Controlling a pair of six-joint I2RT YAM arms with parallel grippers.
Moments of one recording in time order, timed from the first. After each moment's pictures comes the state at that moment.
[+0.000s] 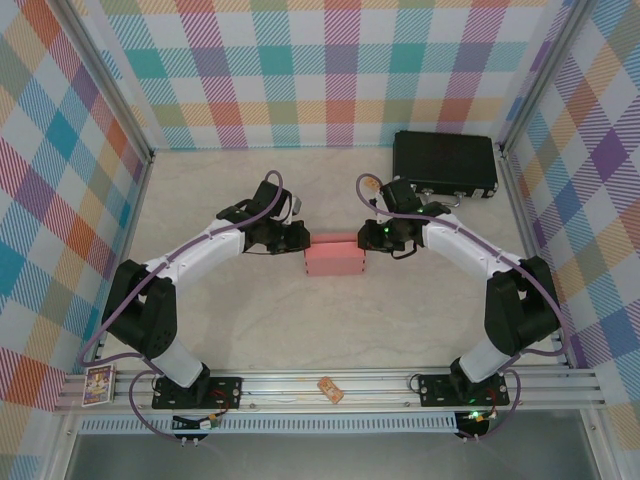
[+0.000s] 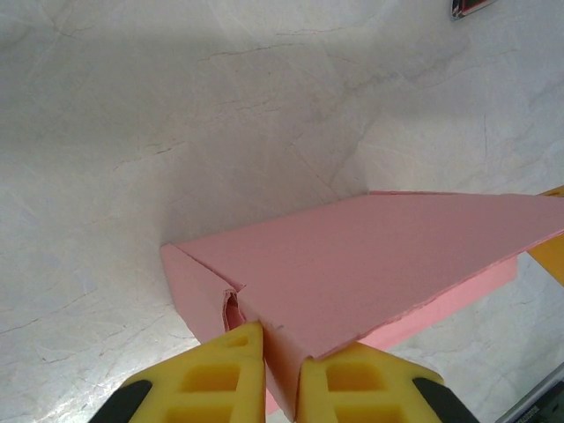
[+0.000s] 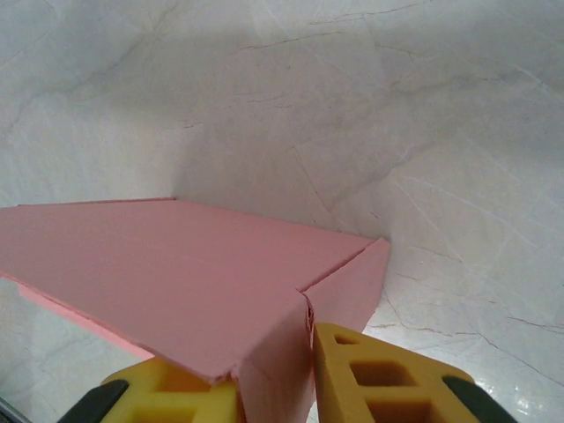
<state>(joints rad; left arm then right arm) -0.52 1.61 1.20 -0.57 0.30 -0.55 0.47 1.59 1.17 -0.64 -0.30 0.44</state>
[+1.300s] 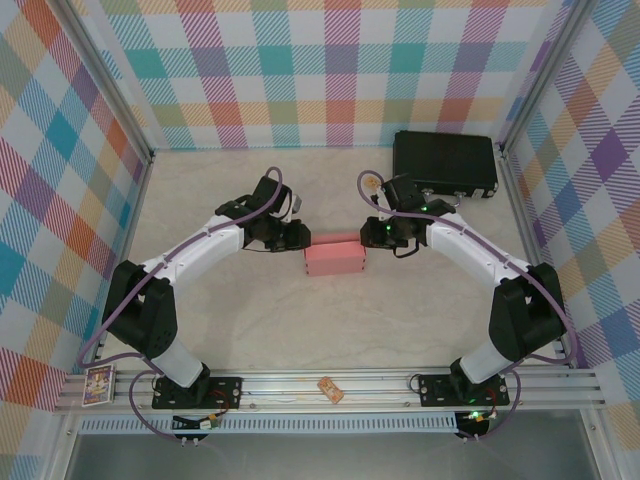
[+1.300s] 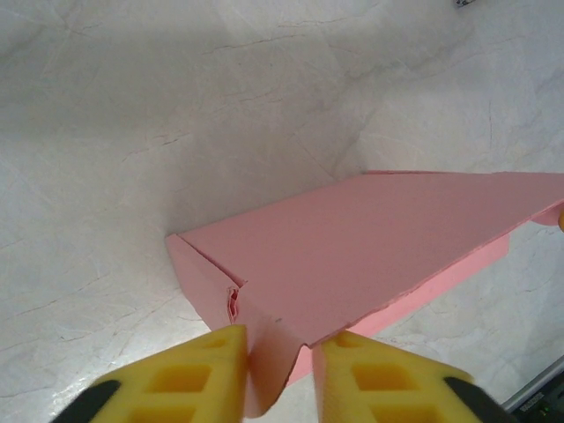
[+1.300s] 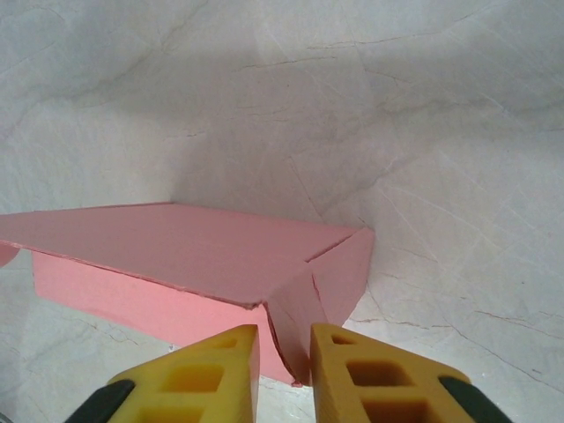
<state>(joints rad) -0.52 1.61 1.25 -0.66 0.29 -0.52 0.47 1.55 1.20 -0.69 -0.26 0.41</state>
